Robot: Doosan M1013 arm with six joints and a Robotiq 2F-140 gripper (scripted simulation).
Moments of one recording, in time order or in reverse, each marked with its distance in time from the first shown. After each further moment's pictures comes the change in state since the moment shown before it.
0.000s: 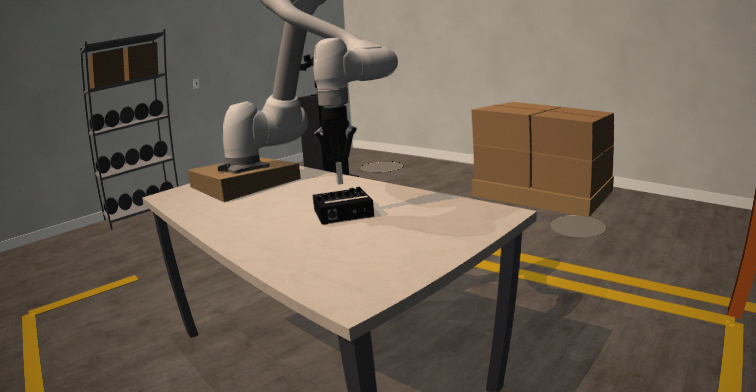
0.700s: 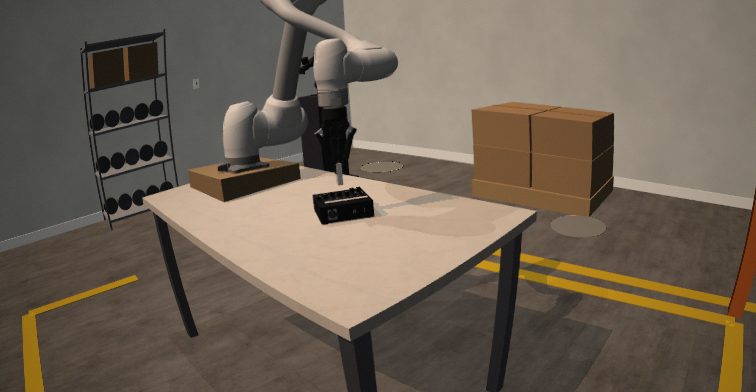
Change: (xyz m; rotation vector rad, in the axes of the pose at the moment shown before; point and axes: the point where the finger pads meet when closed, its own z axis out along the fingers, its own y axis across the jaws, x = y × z) arm 0.000 0.000 0.003 0.000 0.000 0.010
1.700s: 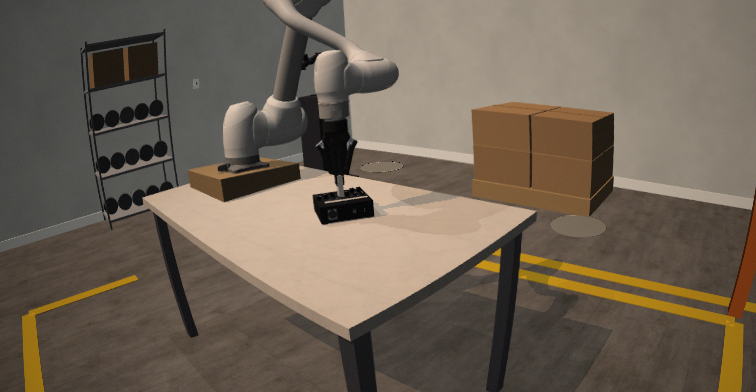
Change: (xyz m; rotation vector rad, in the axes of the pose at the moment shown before) arm 0.002 0.000 0.037 0.000 0.000 0.000
